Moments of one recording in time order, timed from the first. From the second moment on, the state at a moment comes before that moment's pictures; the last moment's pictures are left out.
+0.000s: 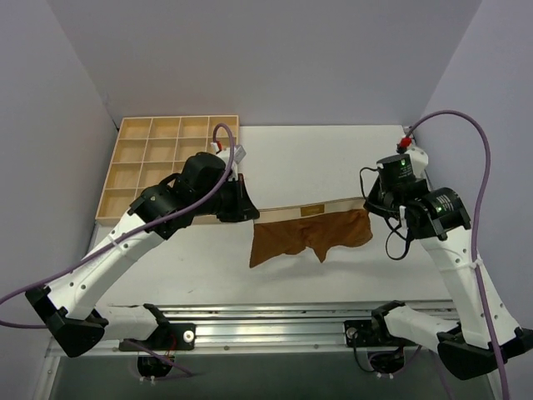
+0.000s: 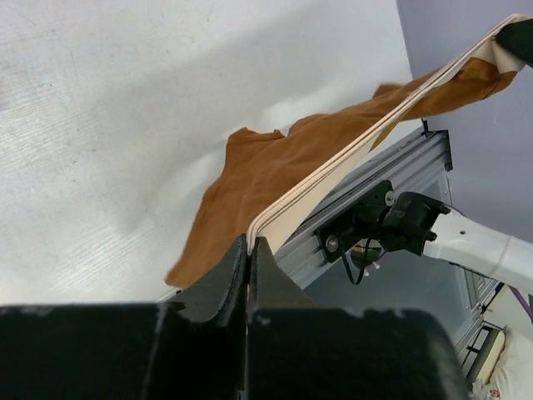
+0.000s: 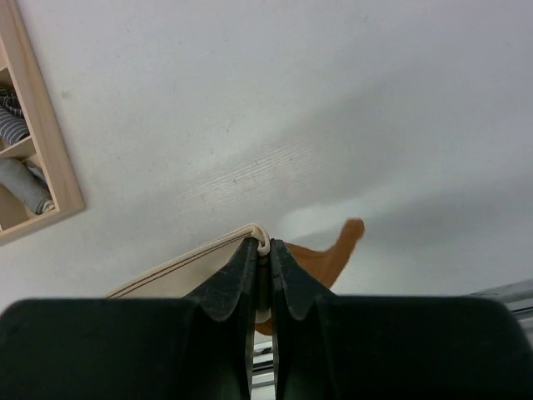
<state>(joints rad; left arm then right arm) -0.78 1.28 1.46 -0.84 0.12 -0.67 0.39 1.11 1.43 -1.17 0.35 0.69</state>
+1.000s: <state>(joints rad) -0.52 2.00 1.67 -0.75 0.09 -0.55 0.20 2.09 1.72 -0.80 0.19 0.25</state>
